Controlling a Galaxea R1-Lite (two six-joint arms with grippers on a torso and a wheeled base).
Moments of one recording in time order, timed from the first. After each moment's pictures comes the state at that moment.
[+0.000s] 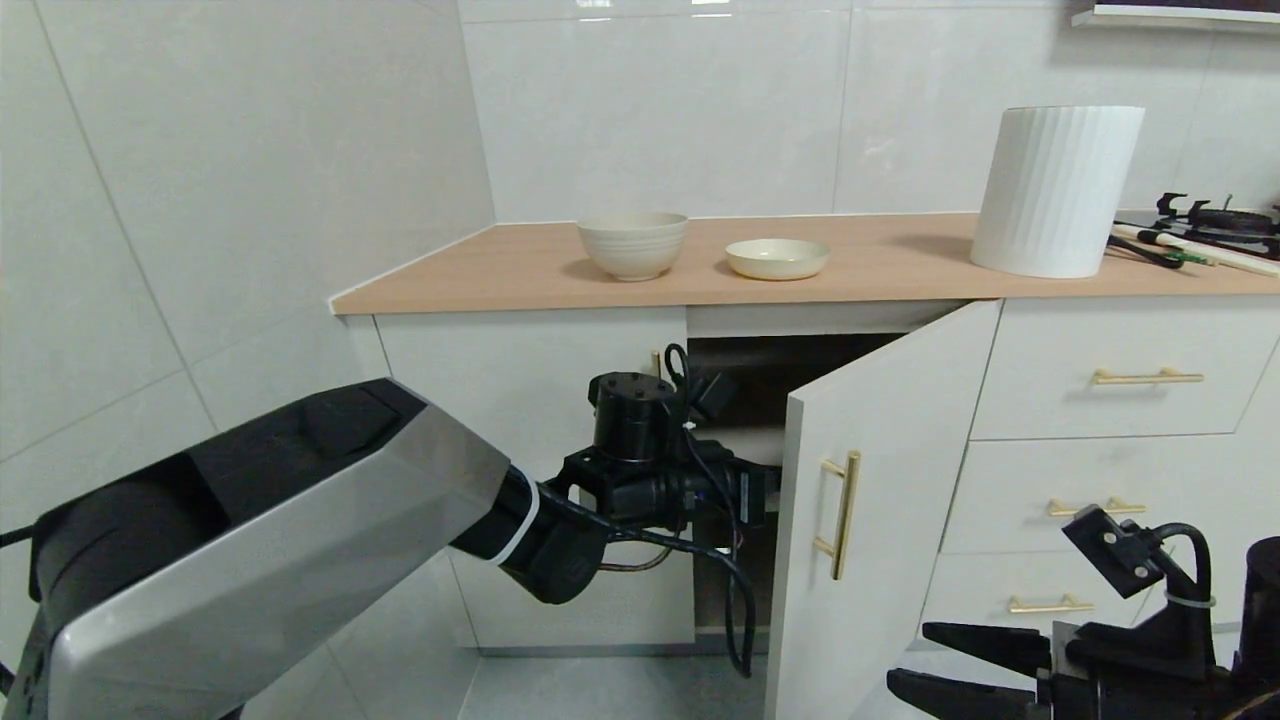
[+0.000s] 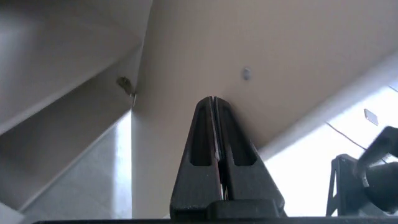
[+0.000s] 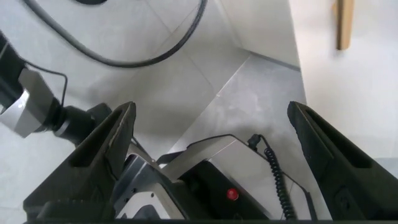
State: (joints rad) left arm -0.65 2.31 -1.22 -0.82 -0.54 -0.35; right arm 0.53 1.52 -0.09 -1.11 0.44 0.42
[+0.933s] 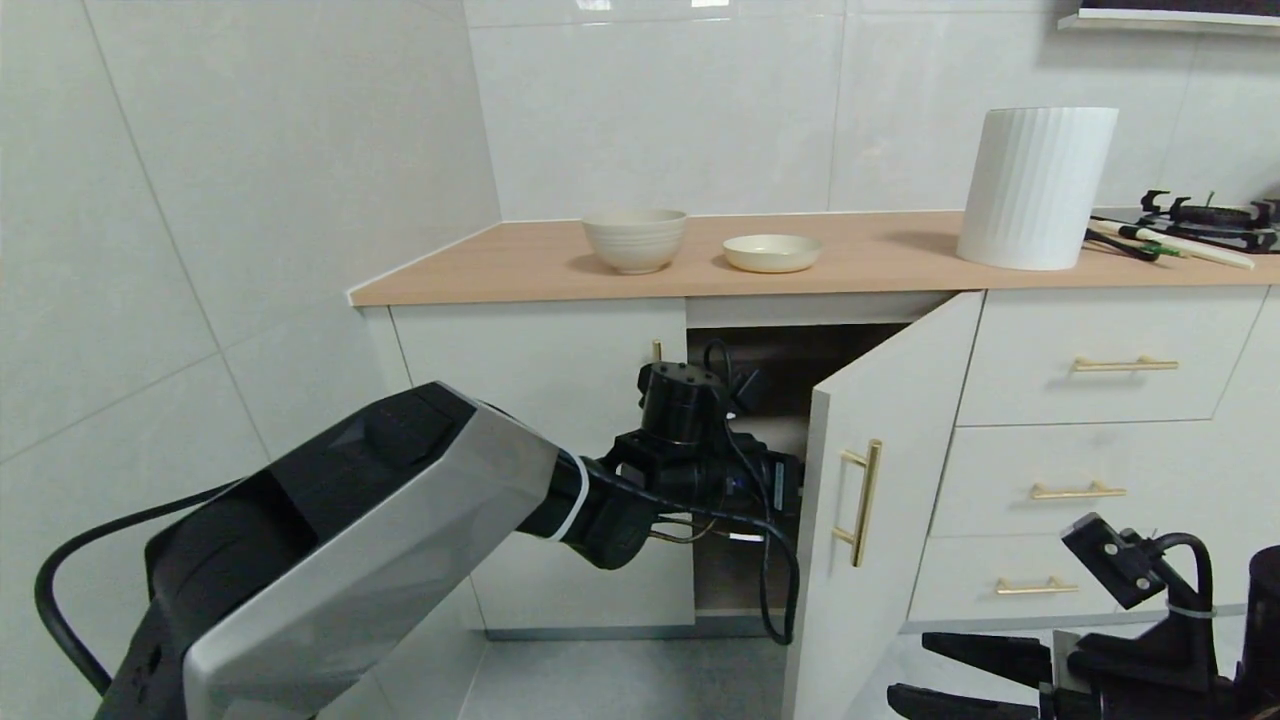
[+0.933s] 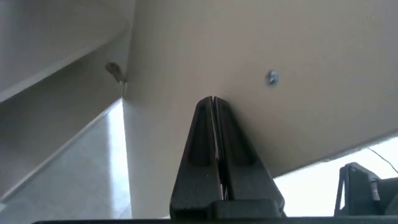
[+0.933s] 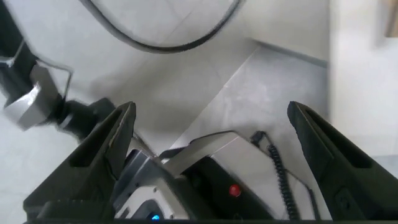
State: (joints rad) left arm -0.68 2.41 -1.48 -0.60 -0.50 -0.35; right arm 0.57 1.51 -0.07 -1.11 0.44 0.42
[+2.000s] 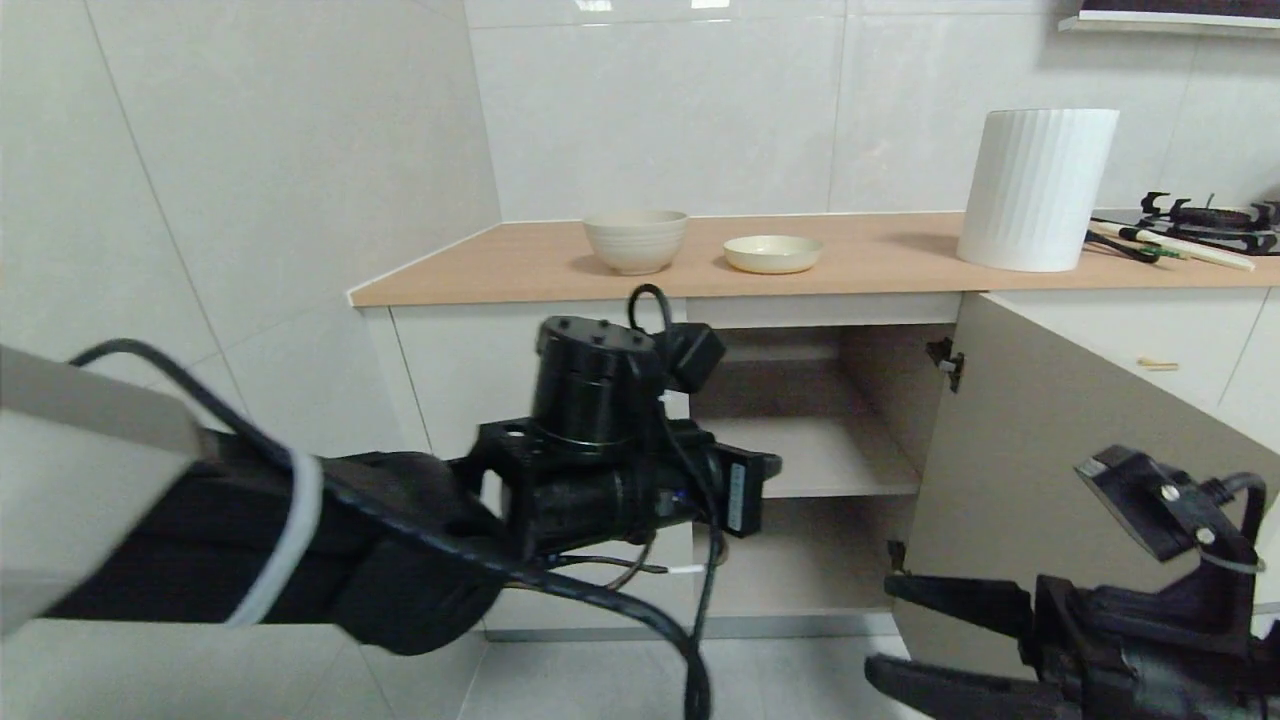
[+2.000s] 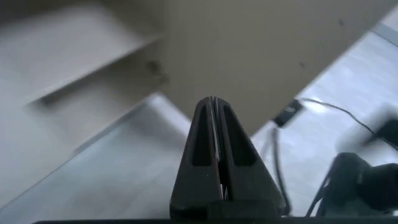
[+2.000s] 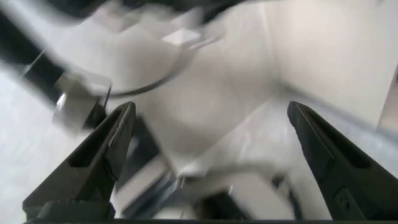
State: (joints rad) left arm -0.74 1.90 -1.03 -0.52 -0.20 -0.29; right arm 0.68 1.39 -0.27 -0.98 0.40 0.42
